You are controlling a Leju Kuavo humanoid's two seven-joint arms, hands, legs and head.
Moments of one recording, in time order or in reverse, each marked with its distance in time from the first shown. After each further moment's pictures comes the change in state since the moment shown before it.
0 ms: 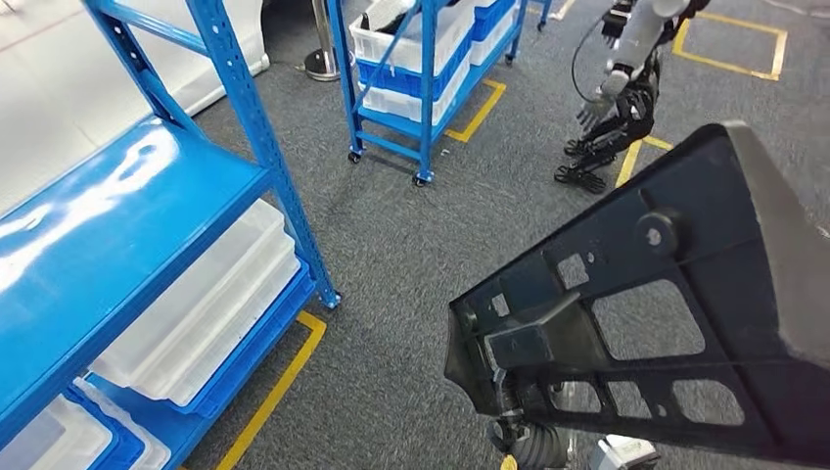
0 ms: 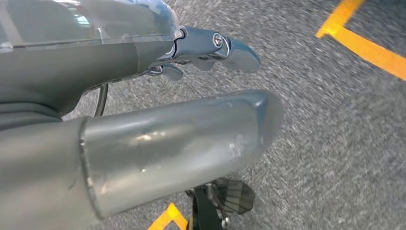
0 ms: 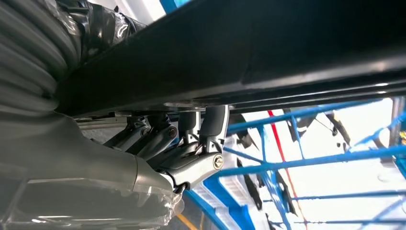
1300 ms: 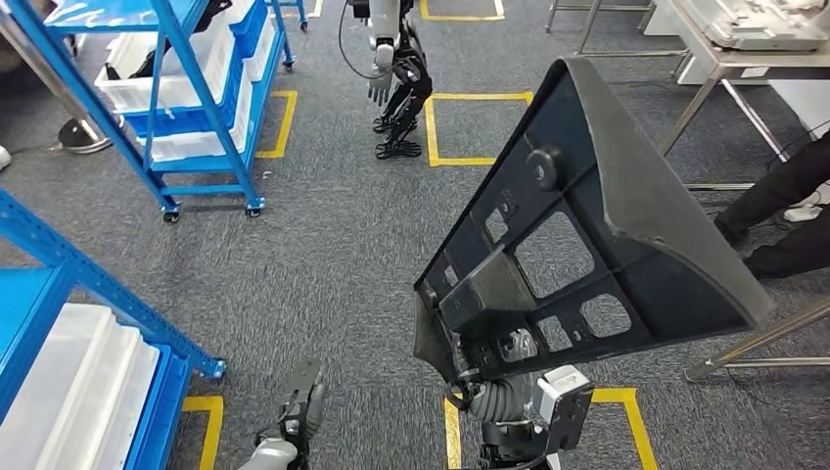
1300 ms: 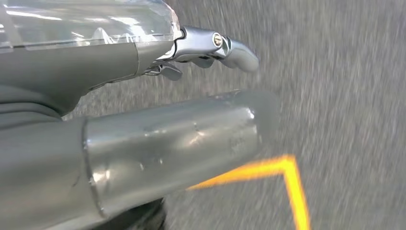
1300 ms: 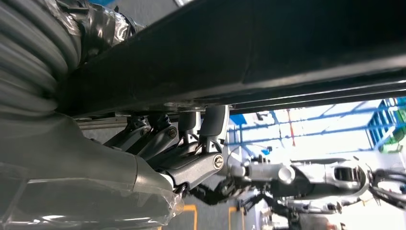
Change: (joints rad) left arm -0.370 -0.210 0.141 0.178 -0.477 0.024 -0.057; right arm -0.178 0.040 0.080 0.134 0.029 -0.020 0.107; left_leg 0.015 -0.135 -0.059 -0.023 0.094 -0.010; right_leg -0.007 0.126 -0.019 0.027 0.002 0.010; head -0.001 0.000
